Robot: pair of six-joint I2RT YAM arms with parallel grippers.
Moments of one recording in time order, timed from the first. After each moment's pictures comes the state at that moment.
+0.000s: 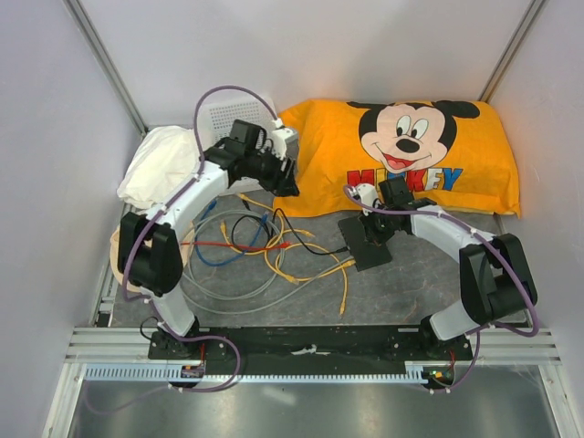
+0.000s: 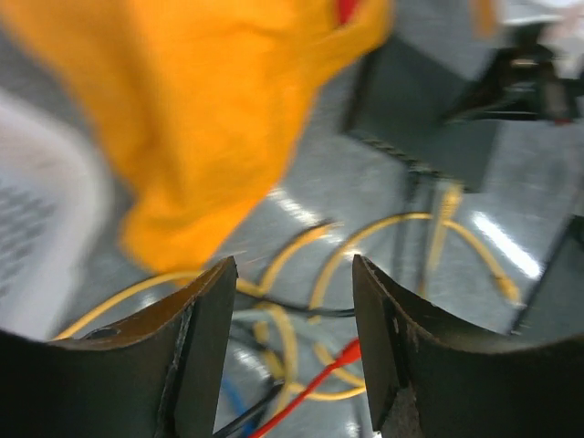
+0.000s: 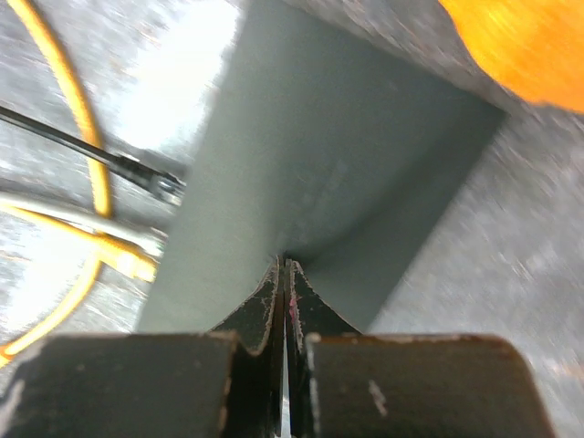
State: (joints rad) left arm -0.40 1.76 1.52 -0.57 0.58 0.15; right arm 0.30 1.53 0.88 -0.45 -0.31 -0.32
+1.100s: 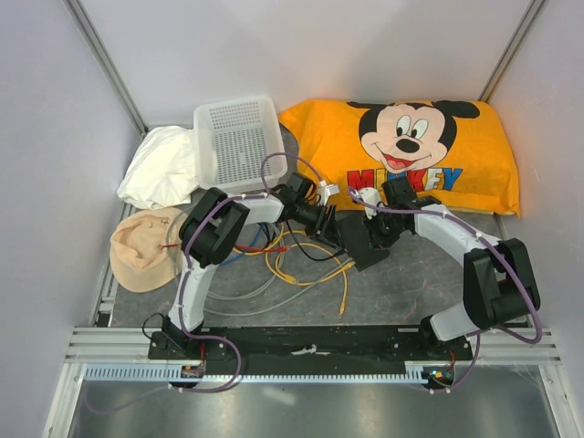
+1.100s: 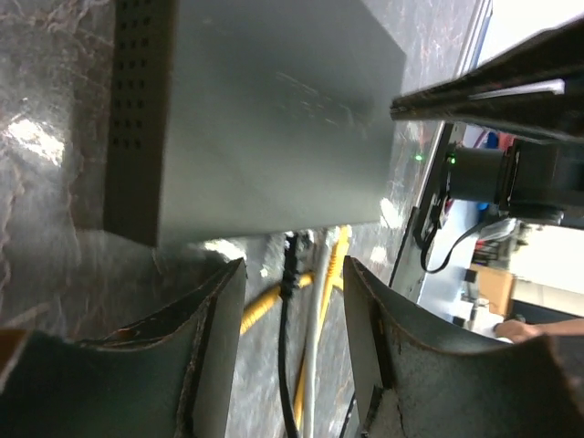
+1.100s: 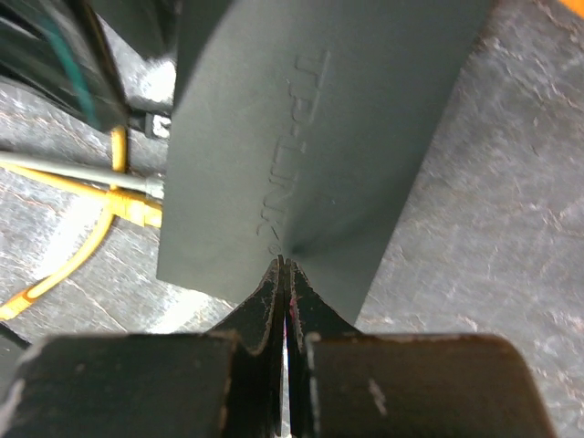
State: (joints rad) left arm -0.64 2.18 1.37 -0.09 0.92 -0.39; right arm 0.28 1.48 0.90 -0.60 -0.31 -0.34
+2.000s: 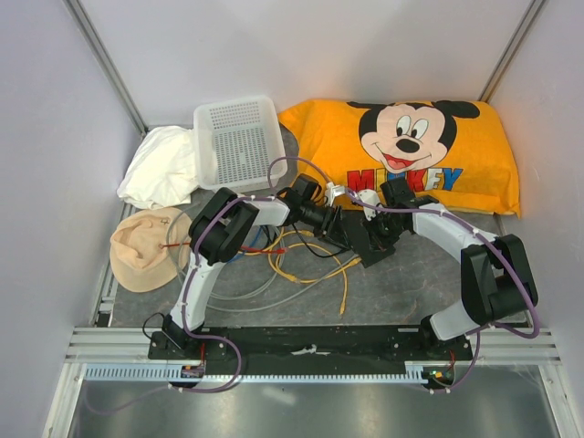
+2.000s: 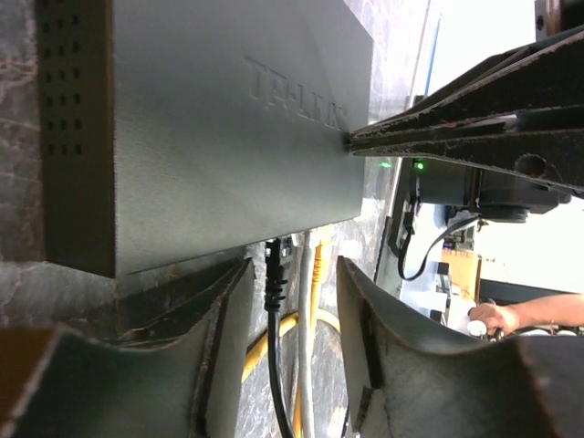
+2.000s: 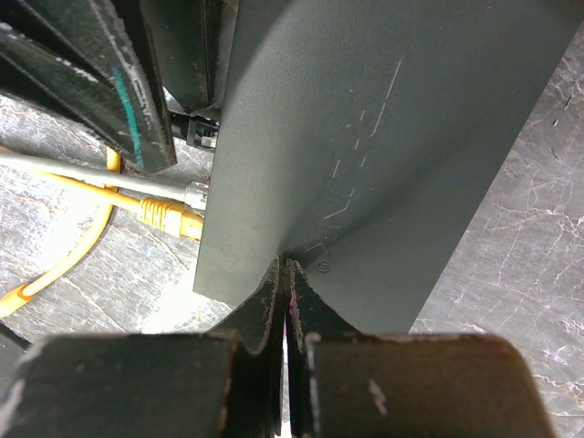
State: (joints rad) left arm -0.67 2.28 1.40 0.11 1.02 -0.51; right arm 0.28 1.52 0.90 -0.61 -0.32 -0.36
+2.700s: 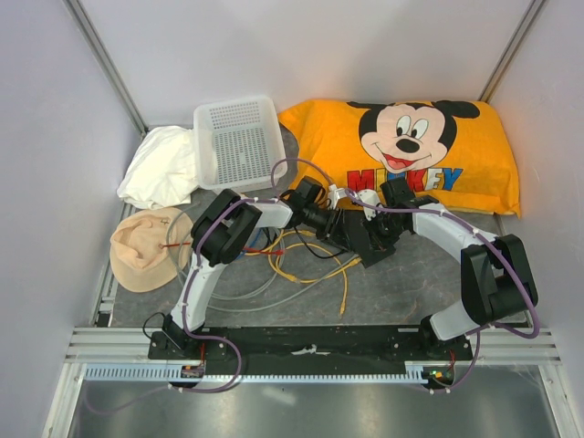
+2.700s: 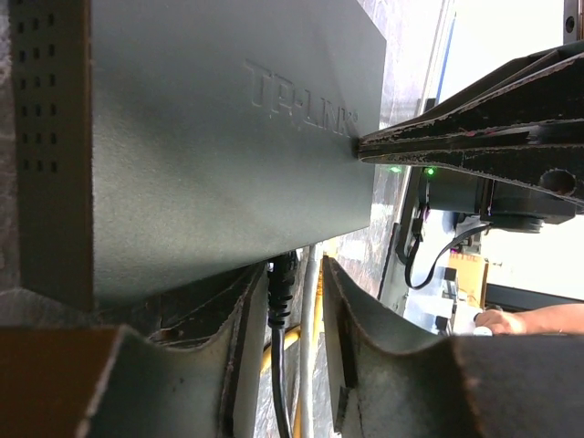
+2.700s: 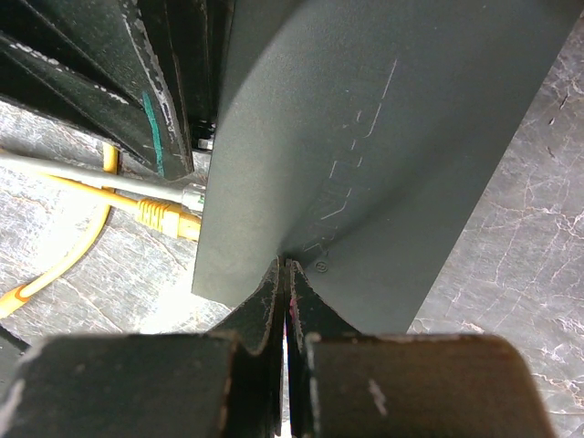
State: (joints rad) left arm -0.69 2.29 1.40 0.11 0.98 -0.52; right arm 0.28 1.52 0.91 -0.61 -0.31 -0.36
